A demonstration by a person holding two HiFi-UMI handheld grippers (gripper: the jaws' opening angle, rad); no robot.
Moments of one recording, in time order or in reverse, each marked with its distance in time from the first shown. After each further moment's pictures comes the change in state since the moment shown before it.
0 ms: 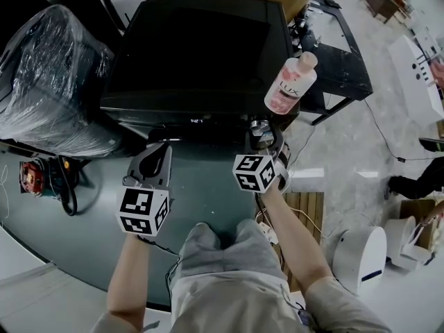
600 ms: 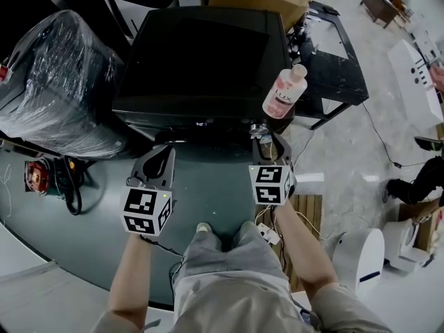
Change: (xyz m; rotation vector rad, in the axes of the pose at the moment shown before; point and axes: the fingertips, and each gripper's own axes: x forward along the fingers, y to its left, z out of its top) left arm -0.032 -0.005 0.034 0.002 -0.001 -0.002; right arm -0.074 -0.022 0.038 0.182 -0.059 0.155
